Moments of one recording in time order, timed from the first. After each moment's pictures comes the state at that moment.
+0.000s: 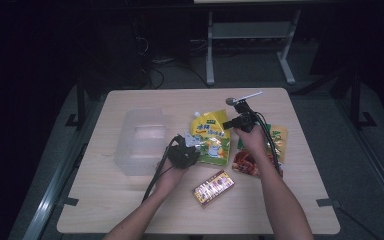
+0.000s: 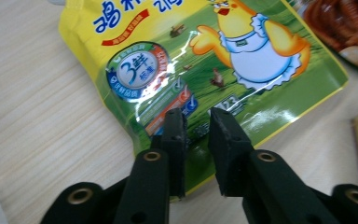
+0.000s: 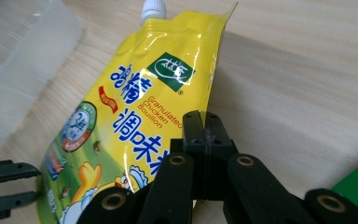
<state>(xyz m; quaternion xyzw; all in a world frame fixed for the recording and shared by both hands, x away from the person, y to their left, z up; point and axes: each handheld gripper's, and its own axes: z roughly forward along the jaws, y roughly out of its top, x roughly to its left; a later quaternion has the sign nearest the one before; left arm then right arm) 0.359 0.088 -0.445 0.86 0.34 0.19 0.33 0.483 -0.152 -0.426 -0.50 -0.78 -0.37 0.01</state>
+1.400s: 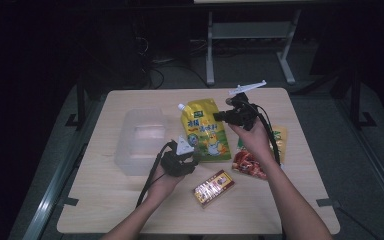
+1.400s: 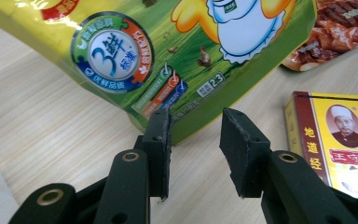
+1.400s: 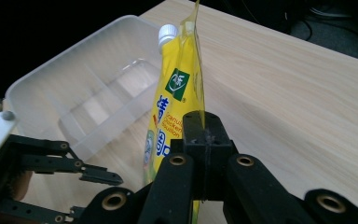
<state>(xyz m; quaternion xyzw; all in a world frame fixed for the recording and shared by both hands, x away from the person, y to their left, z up) 0.327 0.103 -0.427 0.85 0.32 0.18 0.38 0.417 -0.126 -0.331 -0.37 -0.81 -0.45 -0.07</state>
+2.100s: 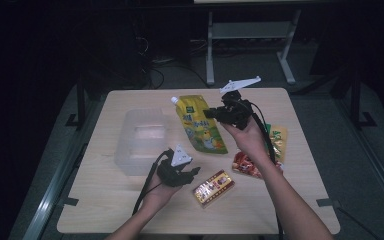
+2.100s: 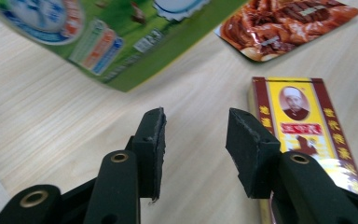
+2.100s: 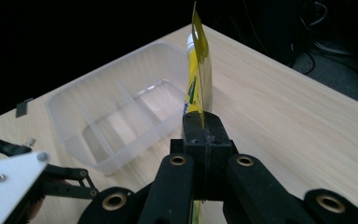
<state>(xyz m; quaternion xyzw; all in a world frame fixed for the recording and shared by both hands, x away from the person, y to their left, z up) 0.296 0.113 -0.423 0.86 0.29 0.17 0.39 0.390 -0.099 -0.293 -0.32 -0.82 -0.47 -0.10</state>
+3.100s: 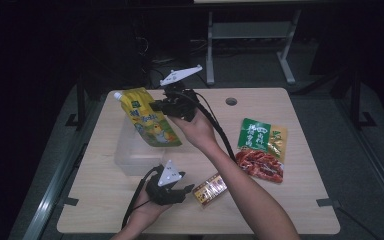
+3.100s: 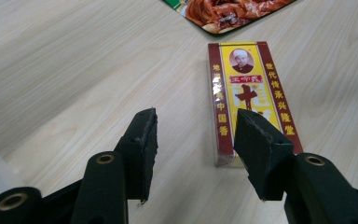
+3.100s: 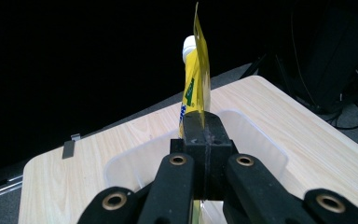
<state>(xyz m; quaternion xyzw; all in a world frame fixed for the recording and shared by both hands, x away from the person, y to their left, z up) 0.256 0.139 -0.426 0.86 0.26 0.16 0.40 0.393 0.026 -0.261 -0.23 -0.82 -0.52 -0.08</state>
